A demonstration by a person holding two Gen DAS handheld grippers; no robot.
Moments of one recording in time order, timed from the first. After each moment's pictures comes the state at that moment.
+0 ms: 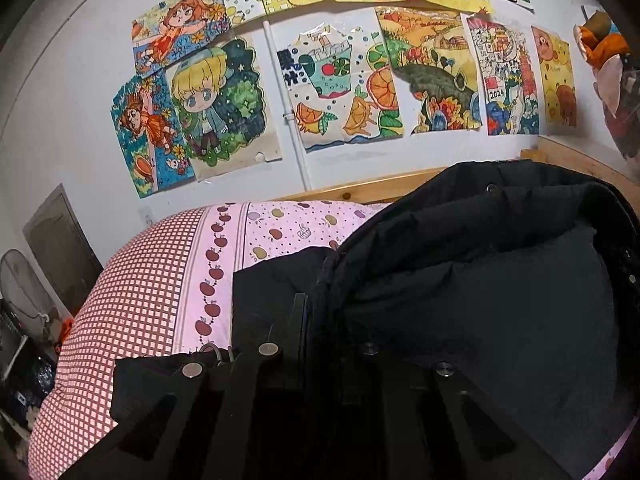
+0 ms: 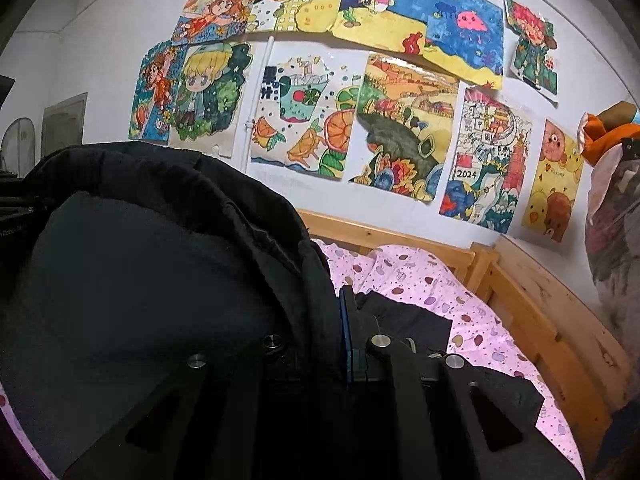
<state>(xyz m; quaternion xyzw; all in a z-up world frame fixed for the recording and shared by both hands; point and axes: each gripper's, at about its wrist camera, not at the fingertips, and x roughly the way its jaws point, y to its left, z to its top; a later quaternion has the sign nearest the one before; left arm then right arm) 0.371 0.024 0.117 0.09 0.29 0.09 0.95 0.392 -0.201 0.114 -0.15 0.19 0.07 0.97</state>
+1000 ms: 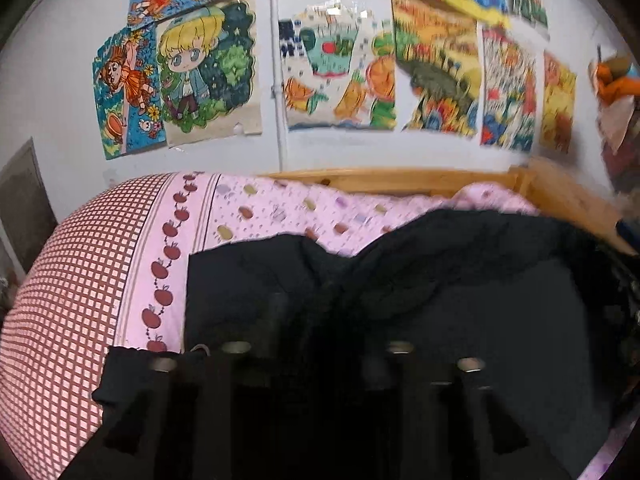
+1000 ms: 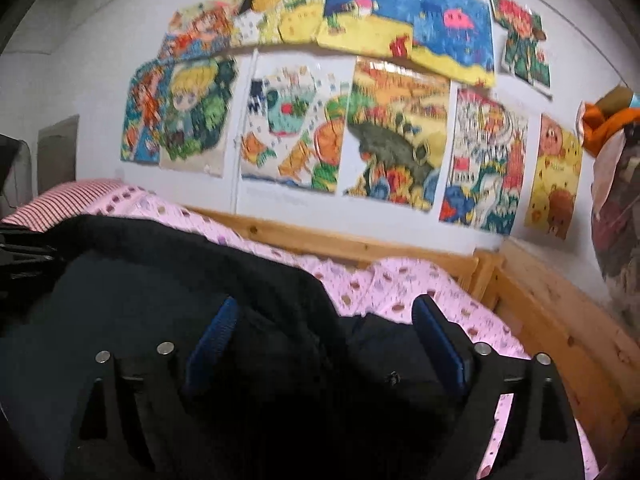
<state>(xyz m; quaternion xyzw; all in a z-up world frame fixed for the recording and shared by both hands) 0.402 0.051 0.100 -0.01 0.30 0.03 0.95 0.404 -0.208 0.124 -0.12 0.15 0.08 0.98</state>
